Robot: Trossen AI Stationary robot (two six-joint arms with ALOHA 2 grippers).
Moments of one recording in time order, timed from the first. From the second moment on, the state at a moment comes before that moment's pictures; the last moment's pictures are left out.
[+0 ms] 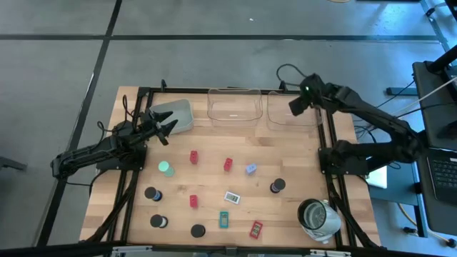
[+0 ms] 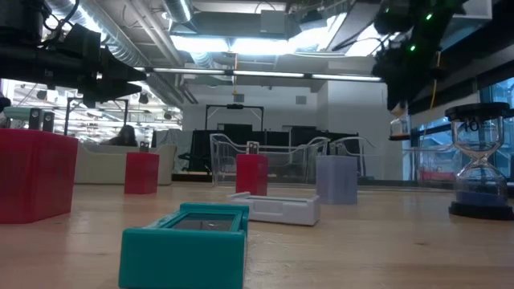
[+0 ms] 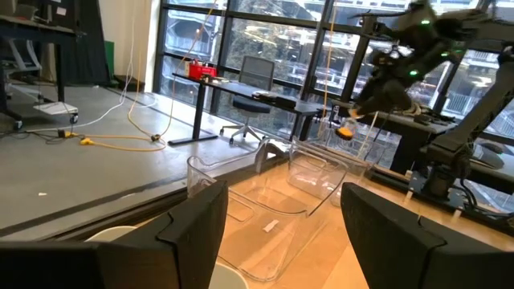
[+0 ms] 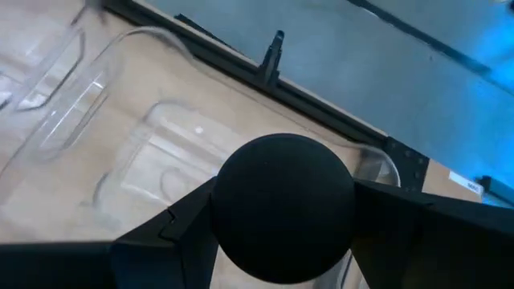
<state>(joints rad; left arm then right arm) 0.37 0.00 0.01 0.05 -0.25 -0.22 -0.69 1.11 0.98 -0.91 0.37 0.25</state>
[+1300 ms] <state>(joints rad) 0.38 0.00 0.01 0.05 -0.24 -0.23 -0.67 1.55 0.98 -0.50 0.19 0.25</state>
